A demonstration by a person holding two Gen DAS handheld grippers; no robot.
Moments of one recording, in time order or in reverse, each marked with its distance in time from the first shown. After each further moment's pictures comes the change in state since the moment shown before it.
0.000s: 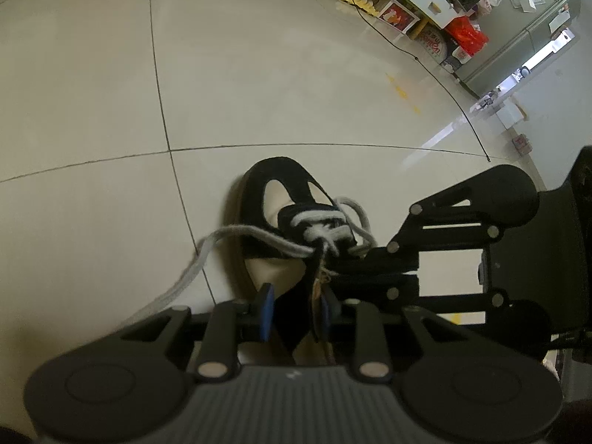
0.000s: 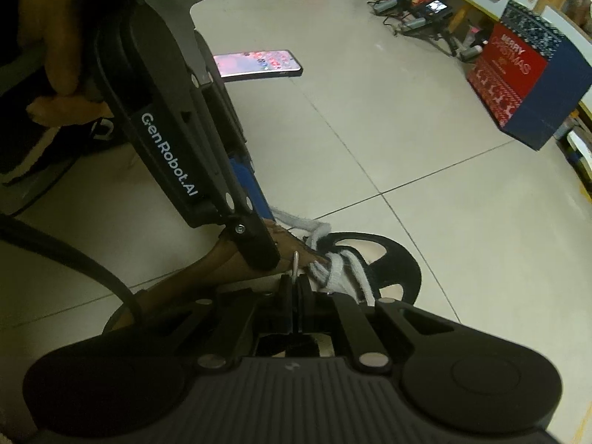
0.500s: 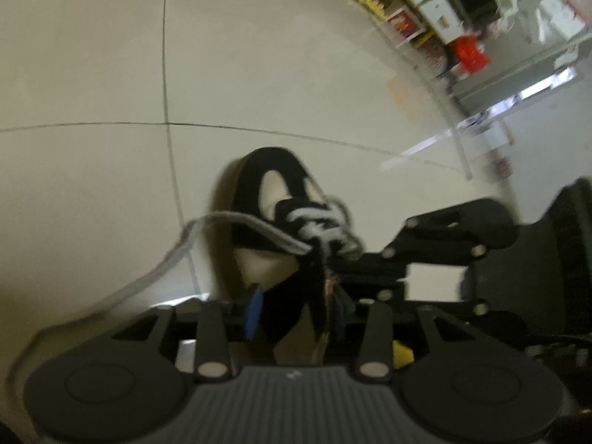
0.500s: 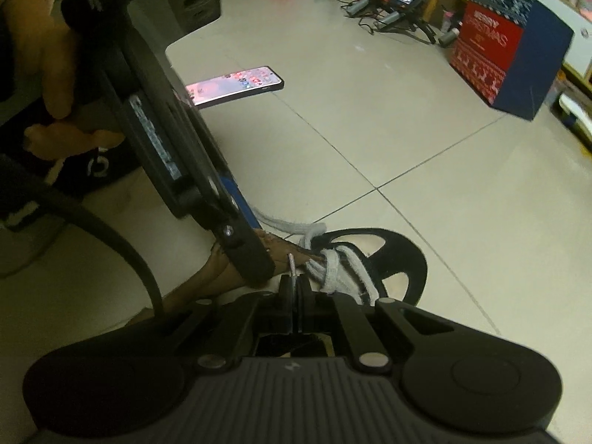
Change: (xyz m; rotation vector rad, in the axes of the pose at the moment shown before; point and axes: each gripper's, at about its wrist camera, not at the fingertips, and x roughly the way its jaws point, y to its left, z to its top) left arm 0.004 0.021 0.003 -0.141 0.029 -0.136; right arm 0.002 -0.015 -0.008 0.169 -0.060 0.058
